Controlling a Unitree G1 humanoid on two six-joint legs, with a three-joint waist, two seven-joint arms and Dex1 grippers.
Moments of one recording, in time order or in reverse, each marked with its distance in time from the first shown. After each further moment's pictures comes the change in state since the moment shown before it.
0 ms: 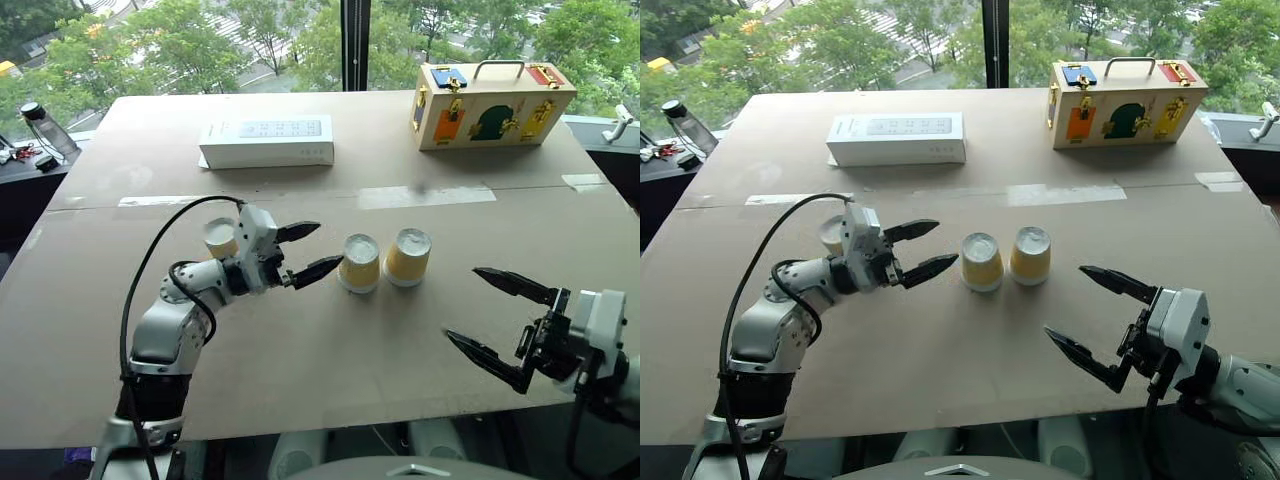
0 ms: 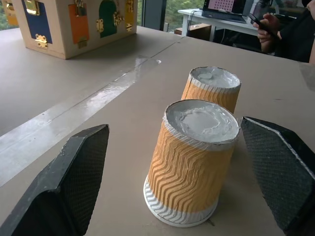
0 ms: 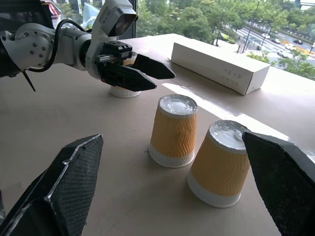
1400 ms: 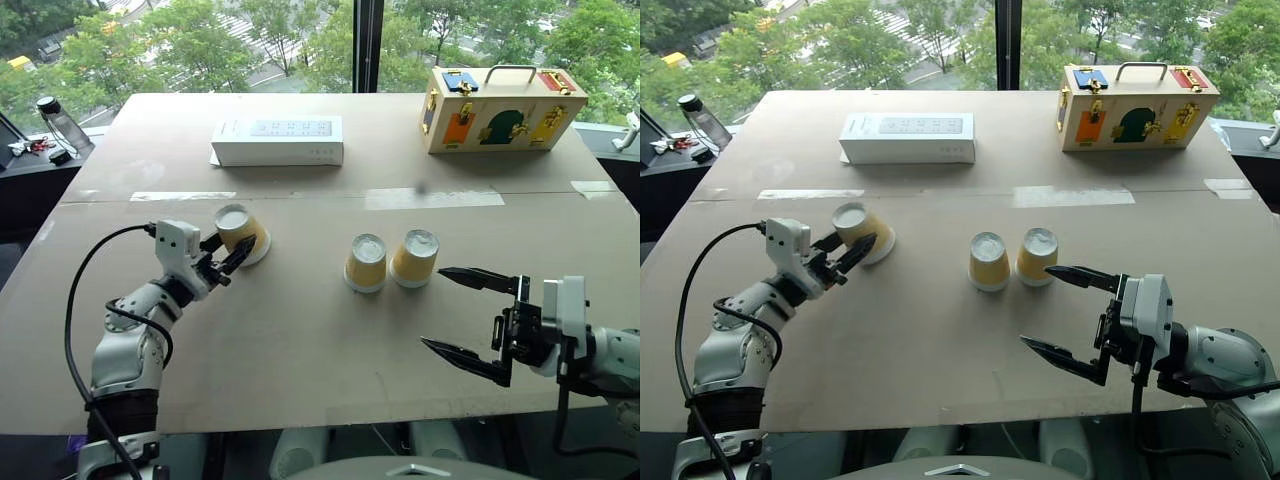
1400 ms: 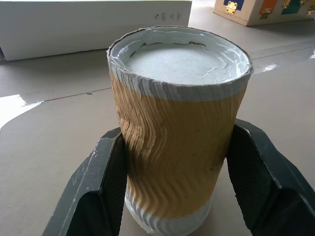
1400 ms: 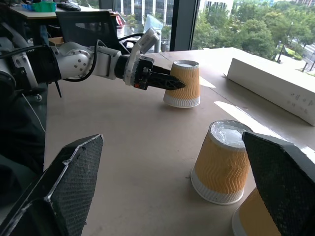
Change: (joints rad) left arm -0.010 0.009 0.174 0.287 0.079 -0.117 0.178; right arm -0.164 -0.052 0.133 0.086 0.018 0.010 0.082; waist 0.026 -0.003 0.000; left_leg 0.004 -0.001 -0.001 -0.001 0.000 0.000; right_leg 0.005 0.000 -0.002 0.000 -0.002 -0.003
